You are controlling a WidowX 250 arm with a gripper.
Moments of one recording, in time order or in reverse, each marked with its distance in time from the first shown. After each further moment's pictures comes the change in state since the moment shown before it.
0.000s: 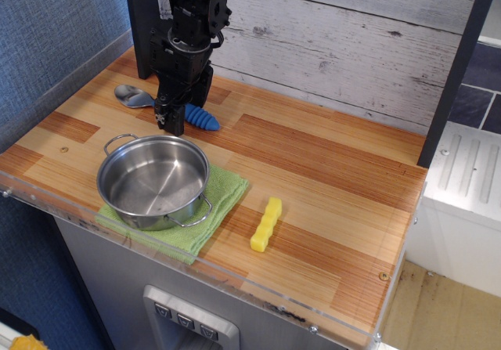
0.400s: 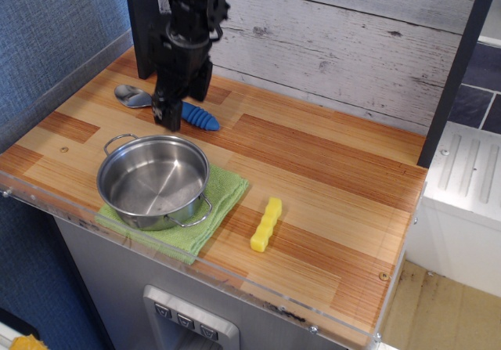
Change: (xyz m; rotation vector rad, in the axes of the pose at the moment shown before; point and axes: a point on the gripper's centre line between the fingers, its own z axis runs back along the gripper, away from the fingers) arm 0.005 -0.004 0.012 -0.031 -0.009 -0.019
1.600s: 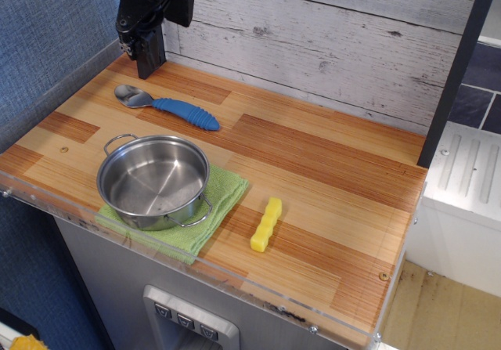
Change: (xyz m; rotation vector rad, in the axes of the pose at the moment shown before) arm 0.020 0.020 0.104 -0.197 0.005 0.038
